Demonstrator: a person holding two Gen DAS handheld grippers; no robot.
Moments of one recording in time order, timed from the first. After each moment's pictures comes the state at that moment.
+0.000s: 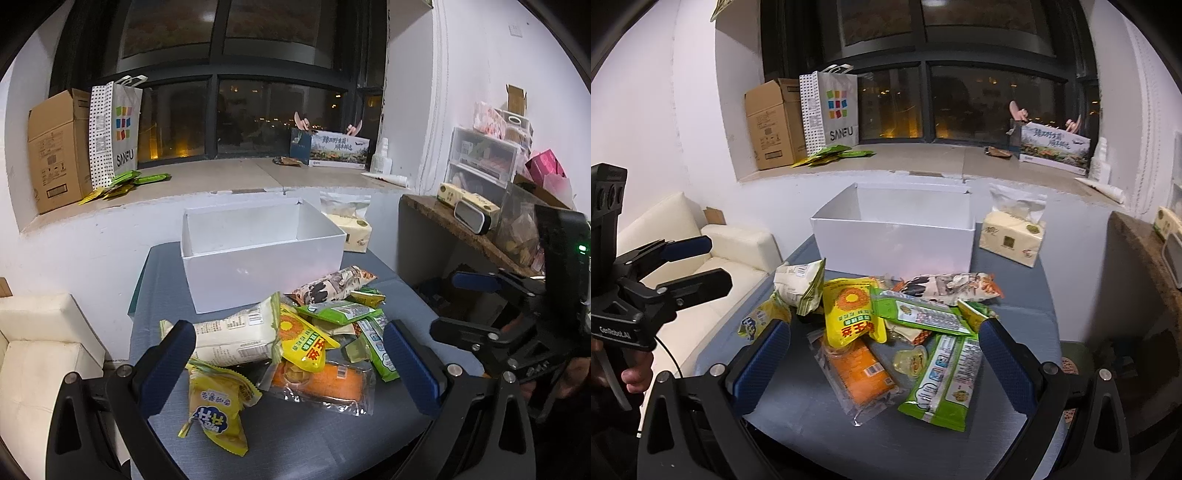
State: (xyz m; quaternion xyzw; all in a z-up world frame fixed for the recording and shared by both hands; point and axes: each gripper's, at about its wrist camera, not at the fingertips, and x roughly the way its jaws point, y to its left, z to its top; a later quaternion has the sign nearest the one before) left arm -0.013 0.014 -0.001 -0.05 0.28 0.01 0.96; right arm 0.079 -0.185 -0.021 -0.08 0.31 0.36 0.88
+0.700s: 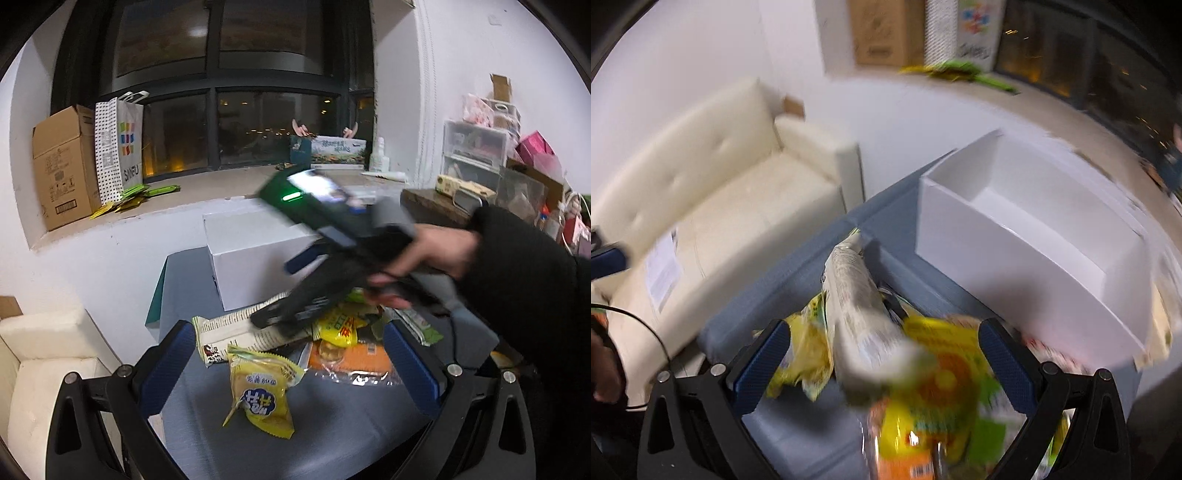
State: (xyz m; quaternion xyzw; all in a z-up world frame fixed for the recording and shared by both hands) left arm -0.053 0.048 -0.011 -0.01 0.27 0.00 0.96; right arm 0.158 0.034 -0.069 -0.26 0.40 0.51 0.71
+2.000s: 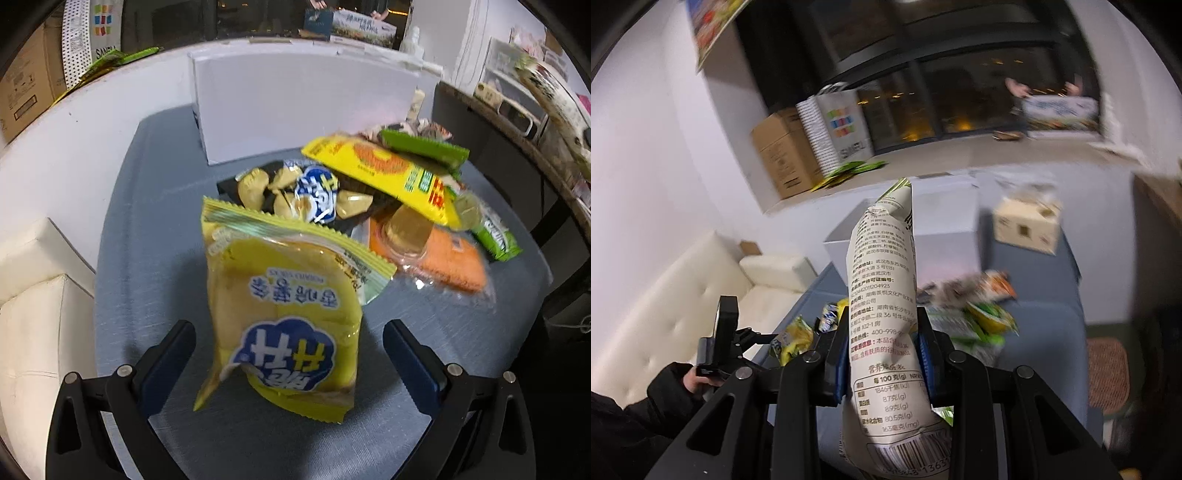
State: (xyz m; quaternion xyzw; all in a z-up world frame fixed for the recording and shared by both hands) left arm 0.033 0.087 -0.169 -0.04 0.48 -0.01 0.88; right arm 0.119 -0.250 -0.022 0.05 0.33 0.42 0.85
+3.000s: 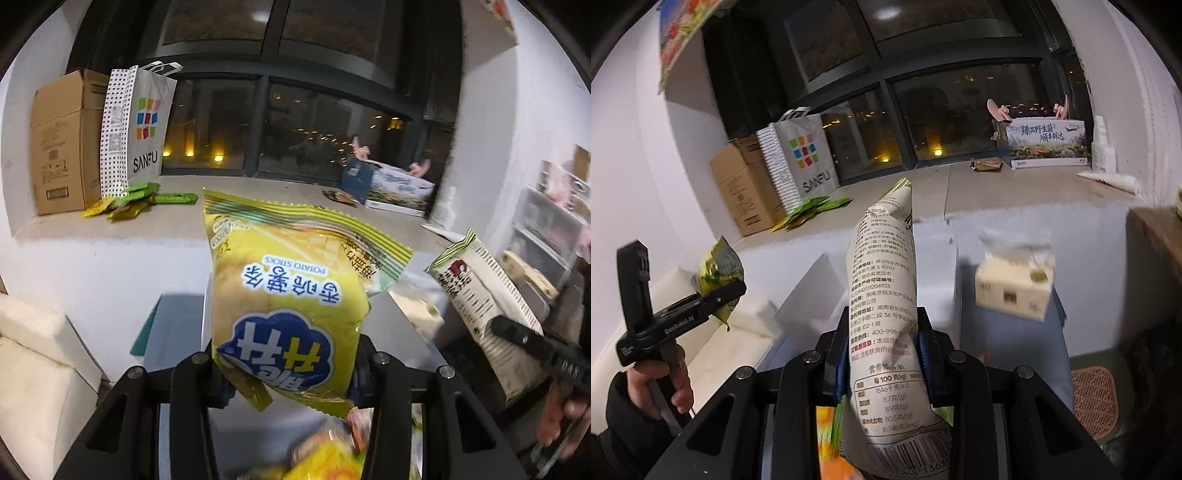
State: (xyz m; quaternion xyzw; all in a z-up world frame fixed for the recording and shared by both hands) left arm 0.197 0.118 0.028 -0.11 0.27 0.08 0.95; right arm 0.235 -0.176 0.008 0.05 0.30 0.36 0.88
